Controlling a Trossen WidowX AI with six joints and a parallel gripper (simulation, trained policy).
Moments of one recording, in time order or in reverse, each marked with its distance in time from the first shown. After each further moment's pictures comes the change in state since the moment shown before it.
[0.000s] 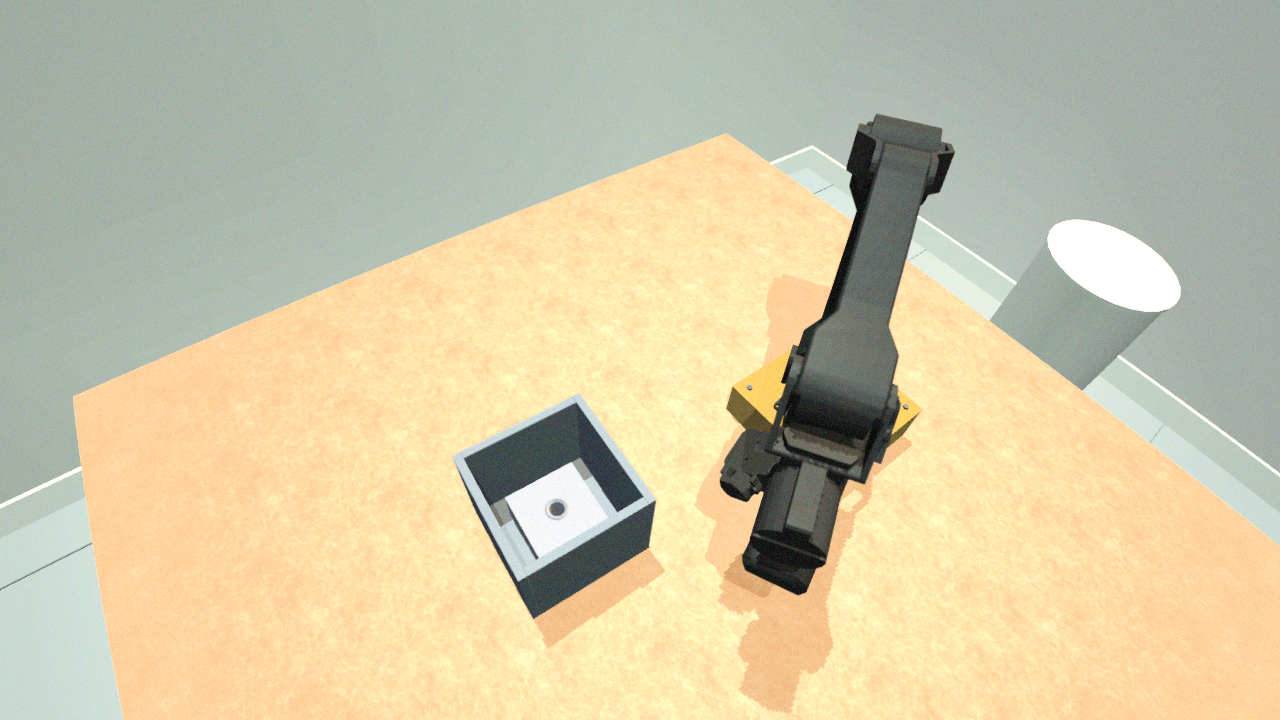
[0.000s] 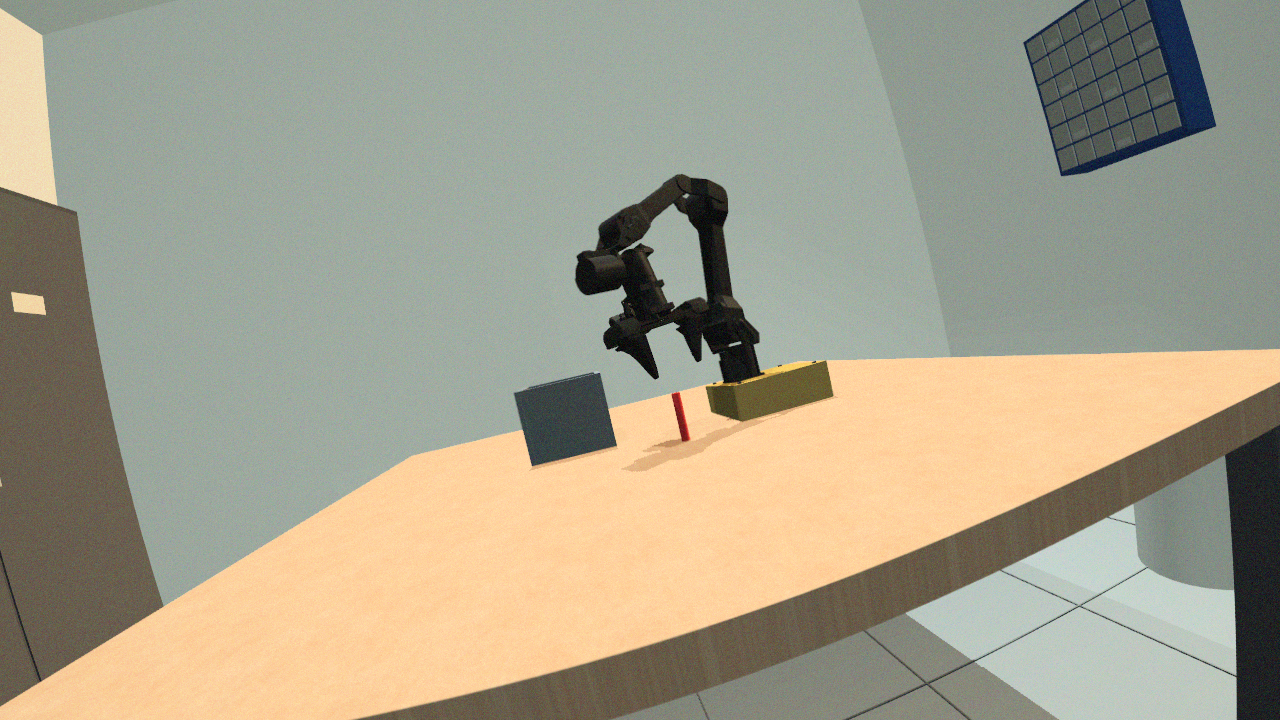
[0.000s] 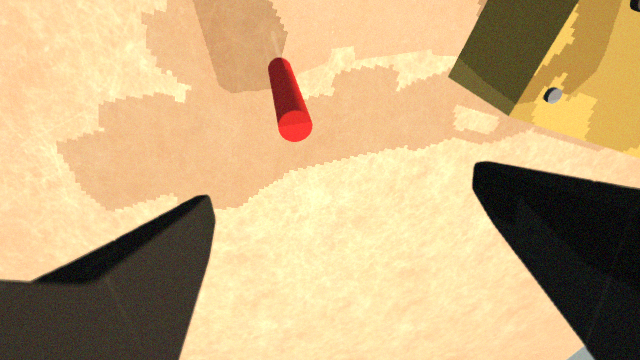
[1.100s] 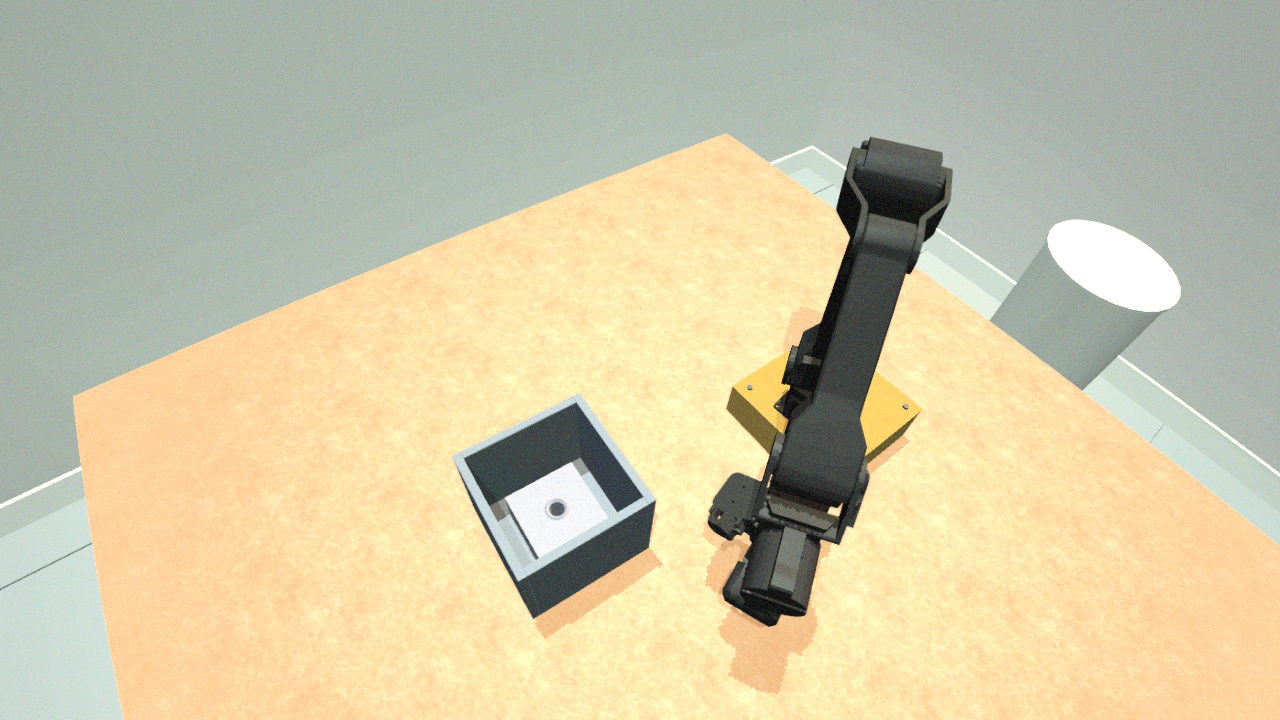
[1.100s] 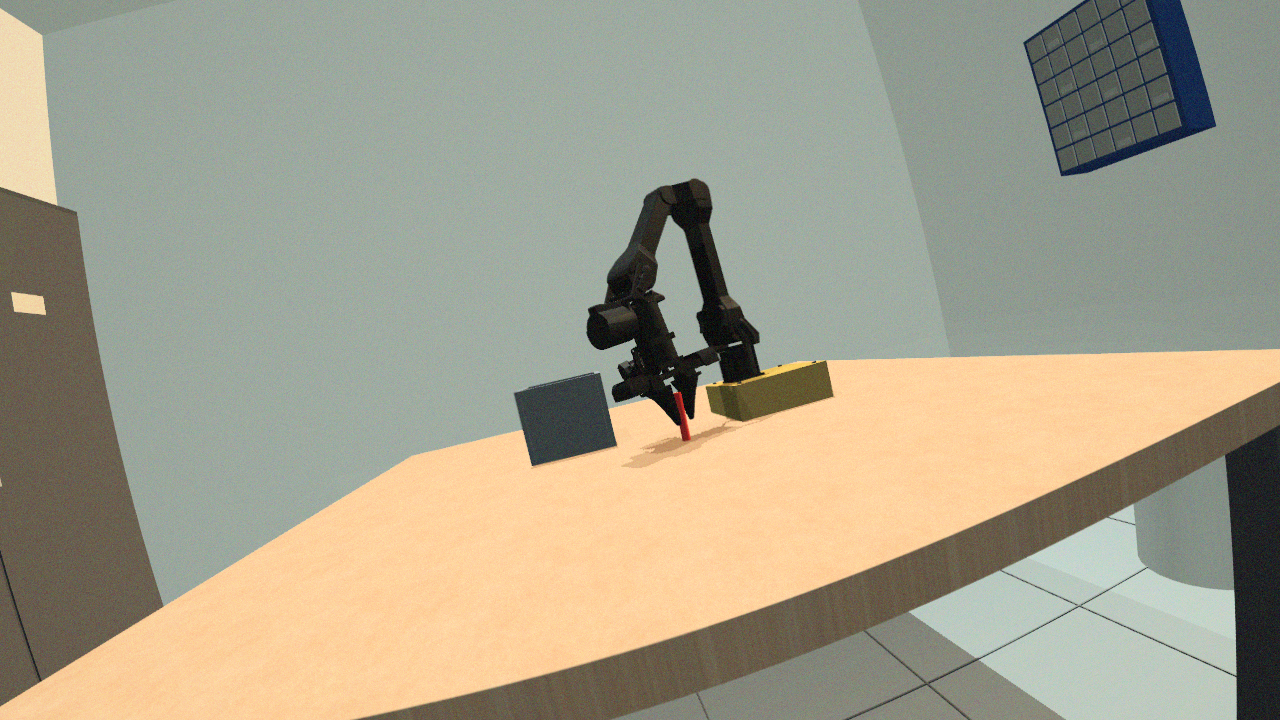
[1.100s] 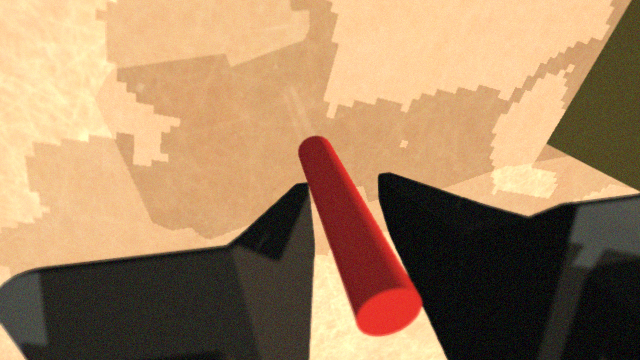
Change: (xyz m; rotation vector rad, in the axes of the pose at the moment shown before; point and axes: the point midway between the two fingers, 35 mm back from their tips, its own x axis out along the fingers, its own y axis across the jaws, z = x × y) arm 0.084 0.014 0.020 0.045 -0.090 -0.011
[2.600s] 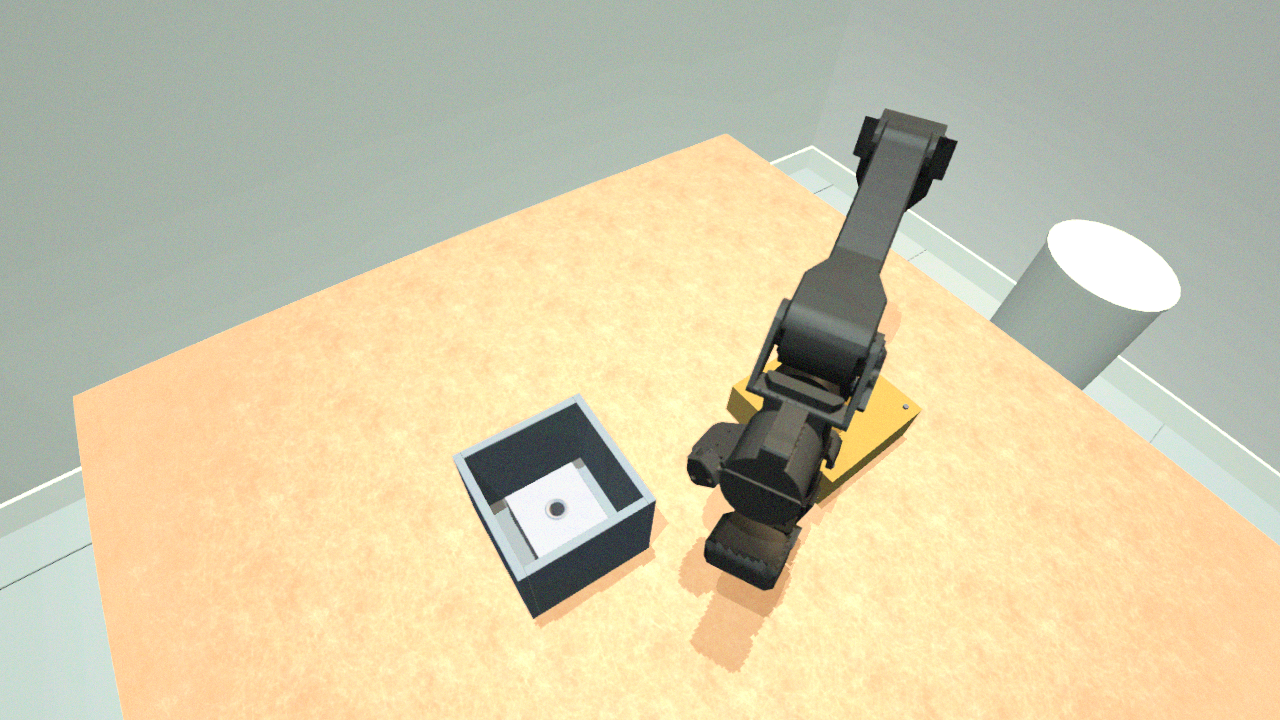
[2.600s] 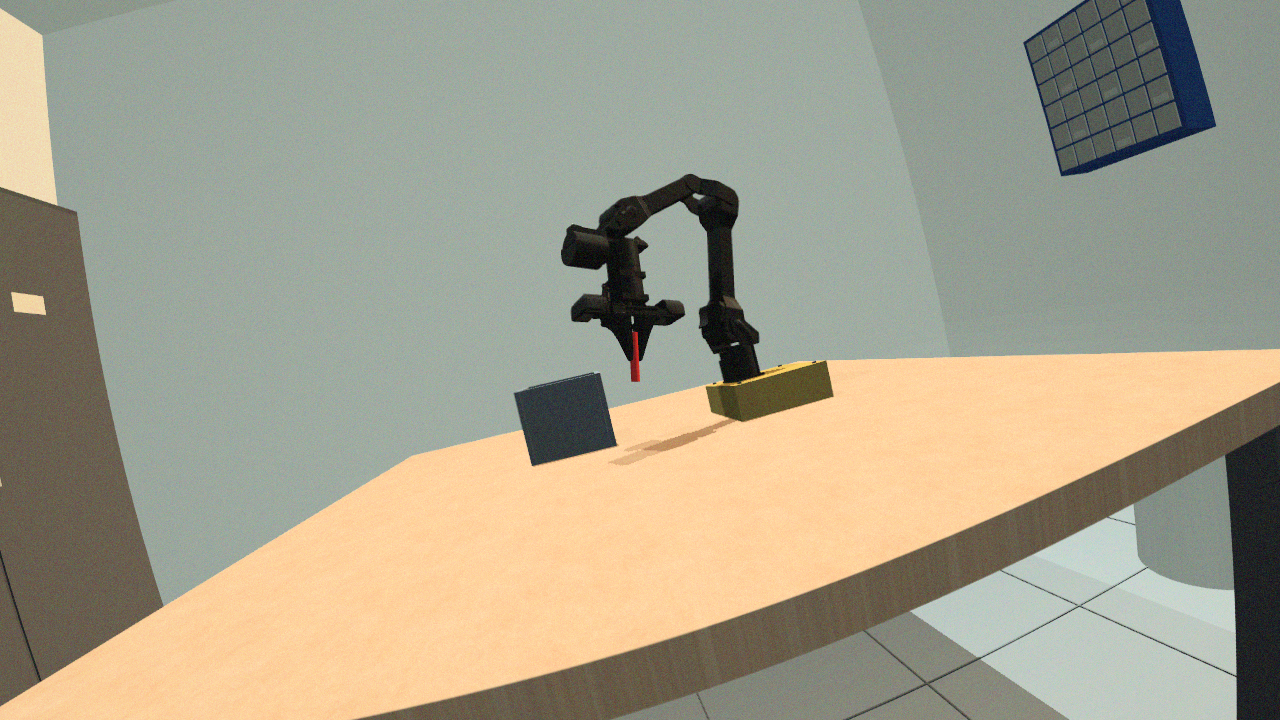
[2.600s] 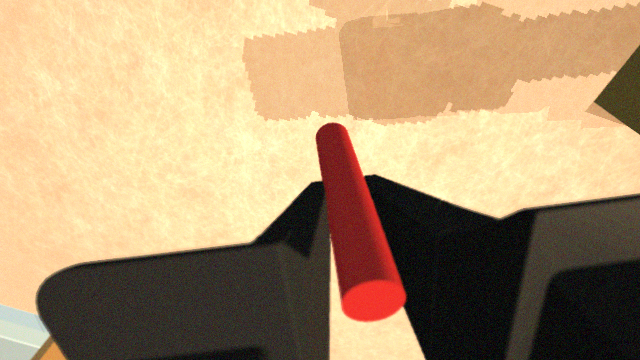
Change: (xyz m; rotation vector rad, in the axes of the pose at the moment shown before) arm -0.123 0.030 0.011 -0.033 0.073 0.327
